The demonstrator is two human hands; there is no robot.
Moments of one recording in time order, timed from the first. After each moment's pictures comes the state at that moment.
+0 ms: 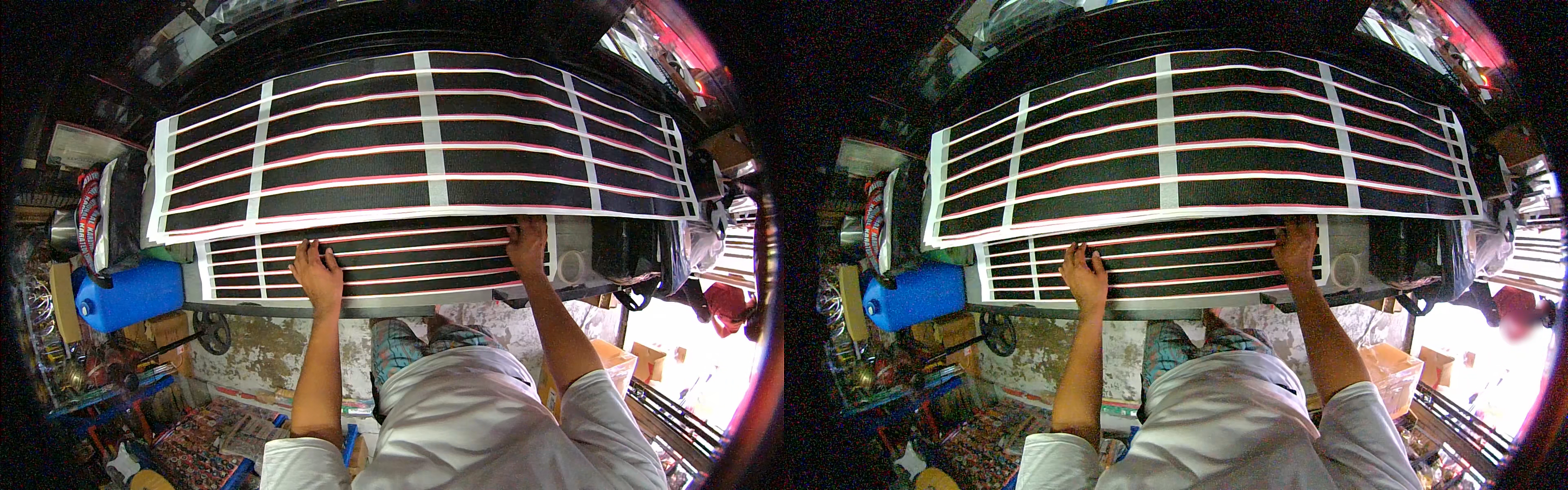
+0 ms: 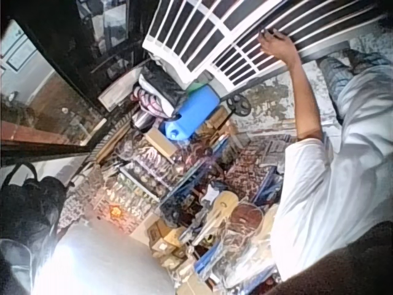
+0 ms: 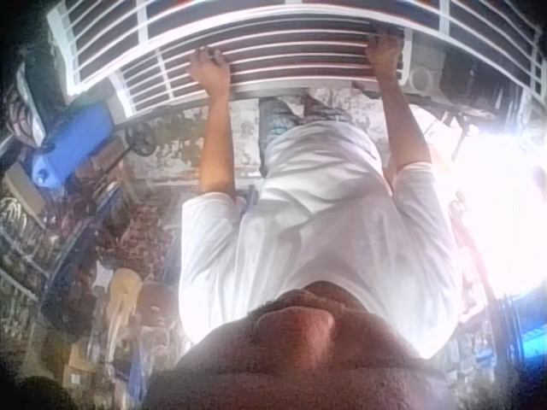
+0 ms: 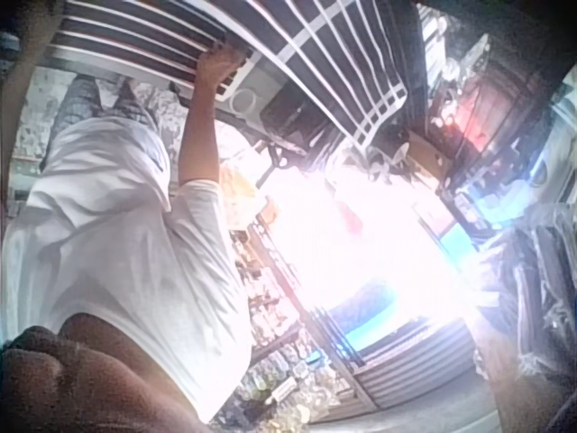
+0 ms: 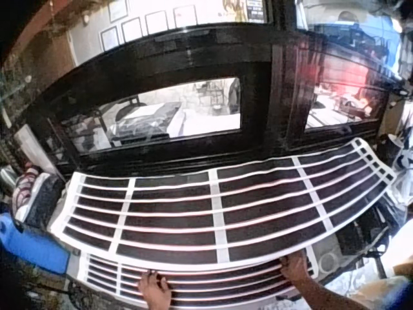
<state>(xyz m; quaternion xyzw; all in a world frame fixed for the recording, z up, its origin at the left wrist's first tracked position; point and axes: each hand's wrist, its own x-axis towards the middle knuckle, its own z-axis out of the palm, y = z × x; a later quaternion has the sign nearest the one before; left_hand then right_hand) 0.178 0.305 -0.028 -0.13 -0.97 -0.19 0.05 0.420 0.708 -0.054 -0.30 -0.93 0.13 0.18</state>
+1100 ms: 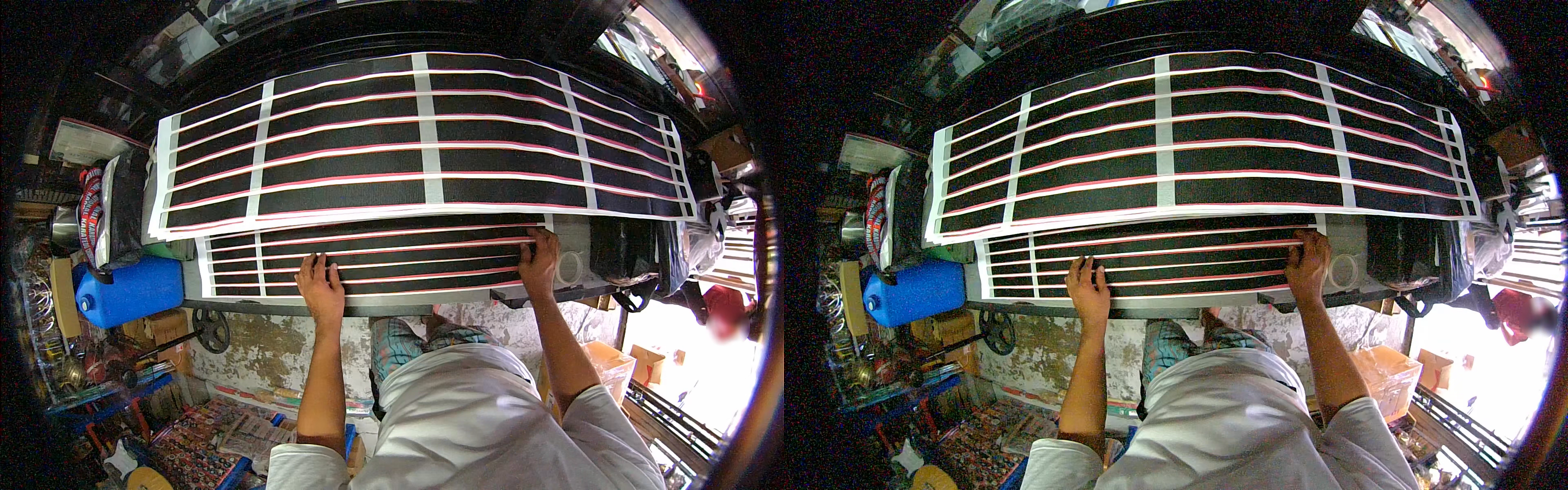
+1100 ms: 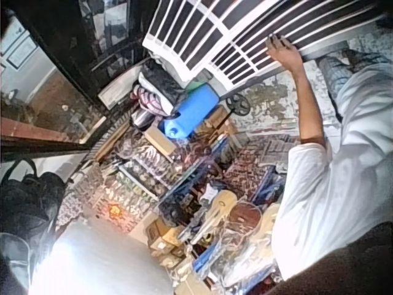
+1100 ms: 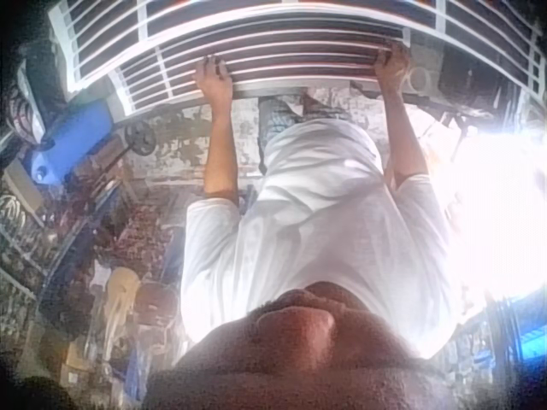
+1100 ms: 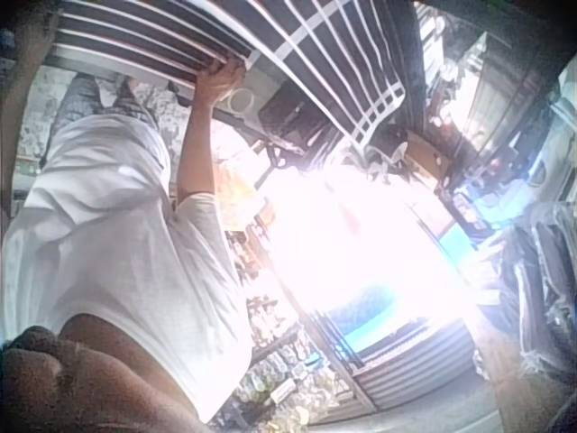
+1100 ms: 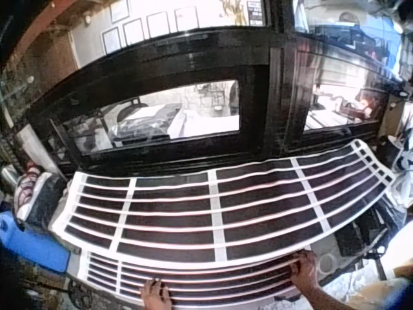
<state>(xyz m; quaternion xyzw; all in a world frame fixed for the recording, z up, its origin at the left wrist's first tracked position) 0.212 0.287 -0.027 -0.18 -0.95 -0.24 0.05 0.461 0.691 -0.007 -0.31 -0.90 0.16 0.25</state>
